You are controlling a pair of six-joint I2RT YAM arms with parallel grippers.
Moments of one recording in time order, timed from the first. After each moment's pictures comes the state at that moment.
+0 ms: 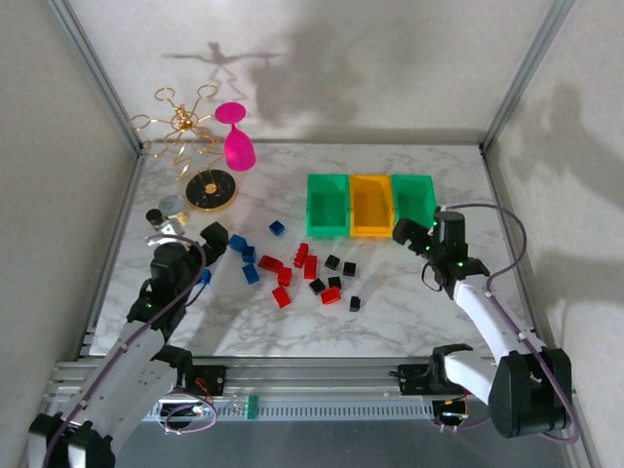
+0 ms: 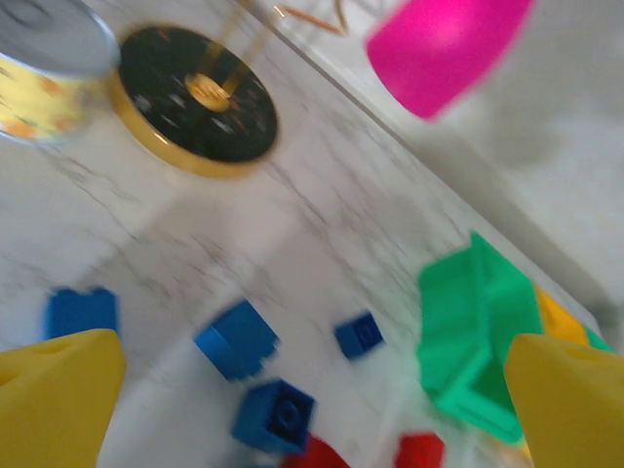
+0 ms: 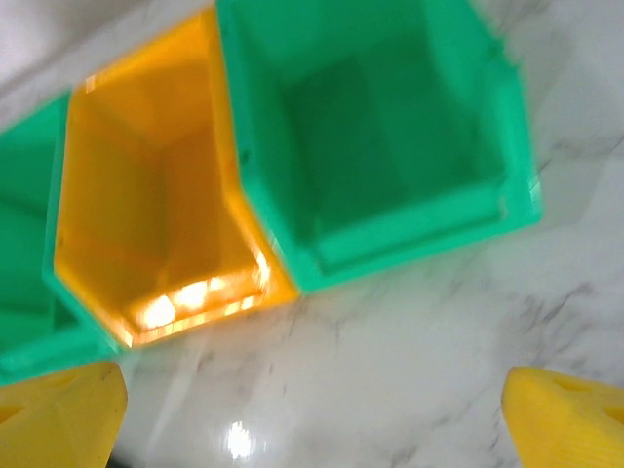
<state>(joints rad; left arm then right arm) -0.24 0.70 0.40 -0.05 -0.13 -0.79 0.20 1.07 0.63 -0.26 0.00 0.52</state>
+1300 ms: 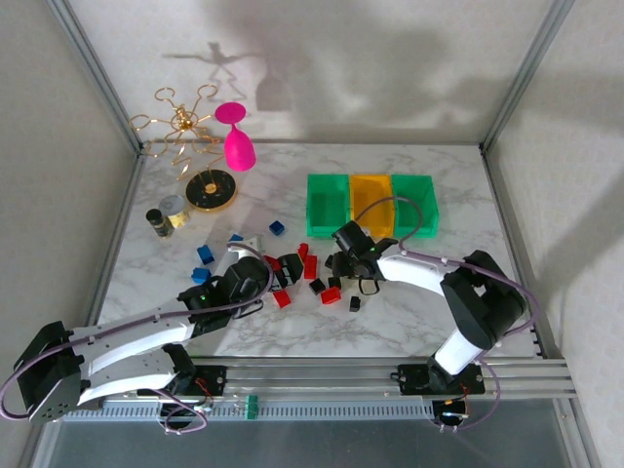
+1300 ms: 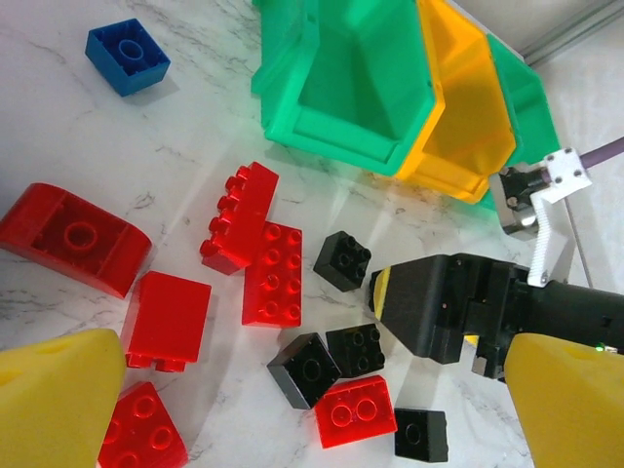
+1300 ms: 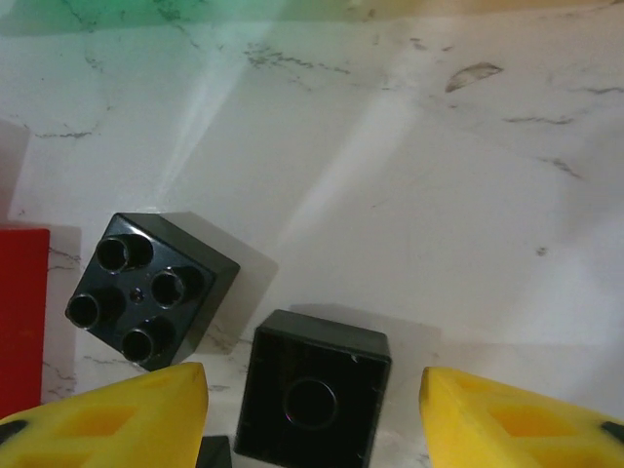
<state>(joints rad) -0.90 1.03 0.54 -0.06 -0.34 -0.97 0.74 1.64 0.89 -0.40 0.16 0.66</state>
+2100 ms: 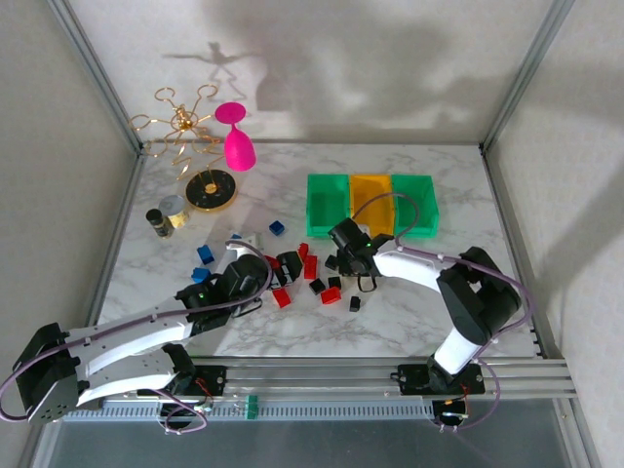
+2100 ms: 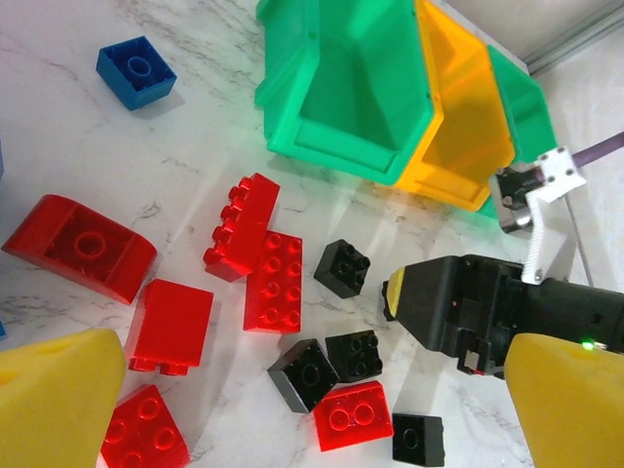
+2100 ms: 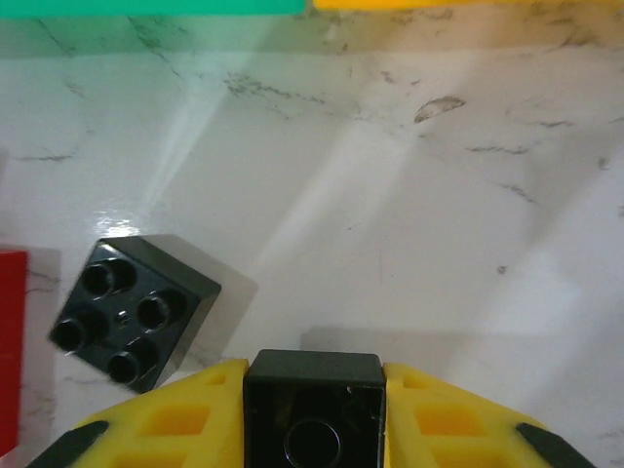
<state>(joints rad) -0.90 1.02 0.58 -0.11 -0.36 -0.97 0.74 1.63 0.94 -0.48 0.22 0.65</state>
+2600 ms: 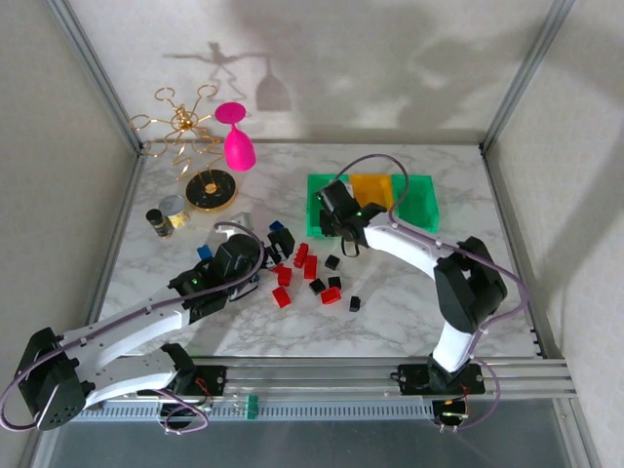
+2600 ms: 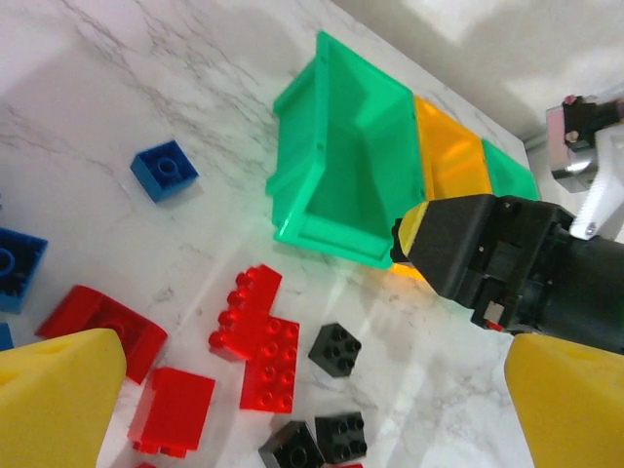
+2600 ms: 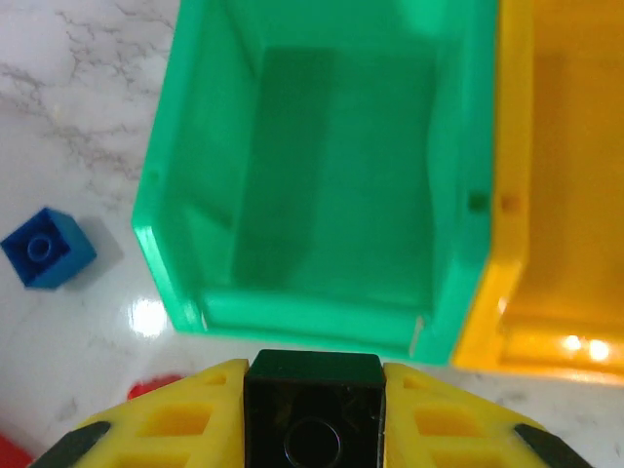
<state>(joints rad) -0.76 1.04 0.68 -0.15 -0.36 -0.94 0.72 1.78 1.30 -0.45 0.27 0.51</state>
